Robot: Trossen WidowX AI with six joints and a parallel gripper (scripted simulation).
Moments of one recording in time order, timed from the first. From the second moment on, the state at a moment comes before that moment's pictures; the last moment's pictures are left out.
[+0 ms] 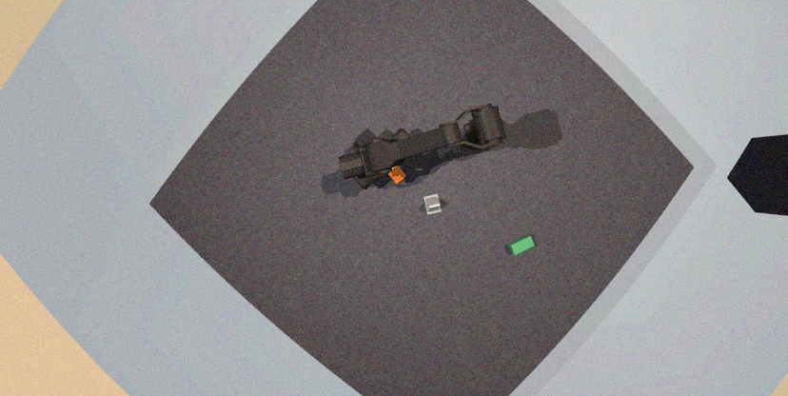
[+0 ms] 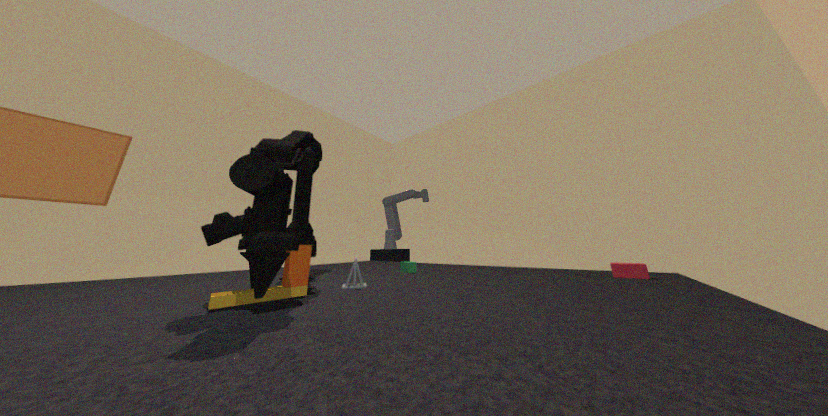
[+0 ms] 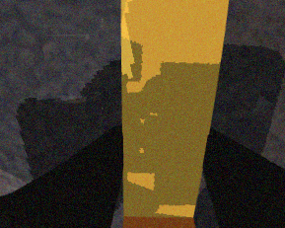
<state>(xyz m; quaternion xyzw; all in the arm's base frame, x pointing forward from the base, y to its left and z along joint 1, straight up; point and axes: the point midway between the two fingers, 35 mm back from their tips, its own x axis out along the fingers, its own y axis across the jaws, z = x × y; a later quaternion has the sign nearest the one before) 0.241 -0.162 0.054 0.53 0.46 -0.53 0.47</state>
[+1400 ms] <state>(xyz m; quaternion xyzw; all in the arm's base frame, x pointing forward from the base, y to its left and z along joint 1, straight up) 0.240 -0.161 0.158 0.53 0.45 -0.53 0.48</state>
